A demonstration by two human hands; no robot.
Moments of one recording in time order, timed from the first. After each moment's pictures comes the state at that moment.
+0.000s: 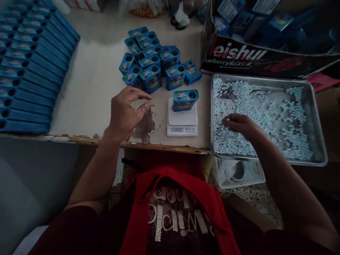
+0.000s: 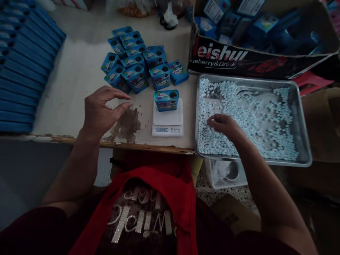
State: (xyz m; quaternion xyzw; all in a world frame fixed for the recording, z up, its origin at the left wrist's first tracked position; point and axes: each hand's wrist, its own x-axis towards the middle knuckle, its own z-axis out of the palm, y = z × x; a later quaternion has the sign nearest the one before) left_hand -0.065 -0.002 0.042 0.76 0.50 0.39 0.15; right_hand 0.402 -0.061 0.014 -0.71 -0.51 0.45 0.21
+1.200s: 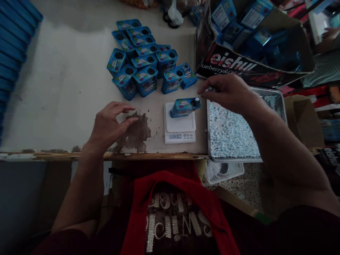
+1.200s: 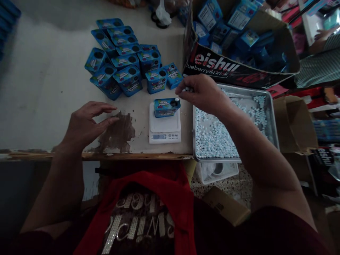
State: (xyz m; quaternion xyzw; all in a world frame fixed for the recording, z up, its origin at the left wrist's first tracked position) left_hand -0.118 0.007 -0.010 0.73 0.53 0.35 0.25; right_hand 0.290 0.057 0.117 -0.53 -0.78 0.28 0.19
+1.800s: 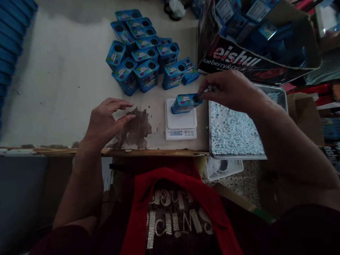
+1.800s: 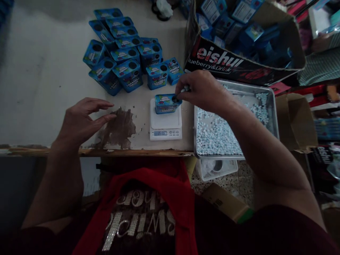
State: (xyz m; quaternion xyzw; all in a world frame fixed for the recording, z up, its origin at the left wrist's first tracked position) left_hand -0.127 0.002 -0.011 0.72 0.55 0.33 0.26; right_hand 0.280 0.053 0.122 -0.51 -0.81 0.25 0.15
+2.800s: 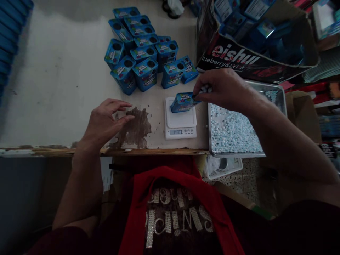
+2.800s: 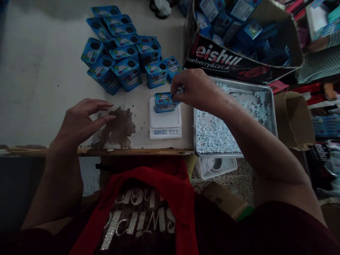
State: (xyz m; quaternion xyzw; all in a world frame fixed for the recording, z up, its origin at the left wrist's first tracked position) left_hand -0.132 -0.001 -0.005 0.73 0.55 0.27 0.30; right_hand 0.248 0.046 0.143 -0.55 -0.82 0.17 0.03
